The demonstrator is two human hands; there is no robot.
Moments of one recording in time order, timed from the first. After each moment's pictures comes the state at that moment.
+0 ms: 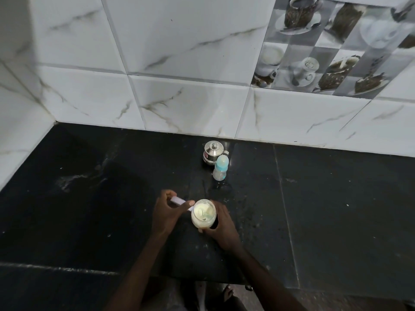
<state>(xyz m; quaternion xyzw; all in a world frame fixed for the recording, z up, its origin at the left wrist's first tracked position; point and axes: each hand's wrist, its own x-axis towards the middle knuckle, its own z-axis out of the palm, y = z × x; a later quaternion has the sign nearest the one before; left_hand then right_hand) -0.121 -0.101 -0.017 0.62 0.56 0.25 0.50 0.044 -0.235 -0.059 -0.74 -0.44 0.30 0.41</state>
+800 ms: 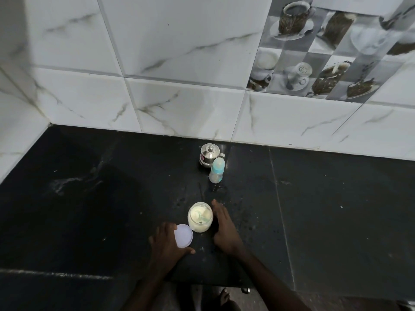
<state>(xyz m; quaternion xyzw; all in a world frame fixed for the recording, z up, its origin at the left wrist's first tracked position) -0.157 -0.160 -0.102 0.81 0.52 0.04 0.29 0.062 -0.244 -0.064 -0.75 -0.47 0.33 0.33</state>
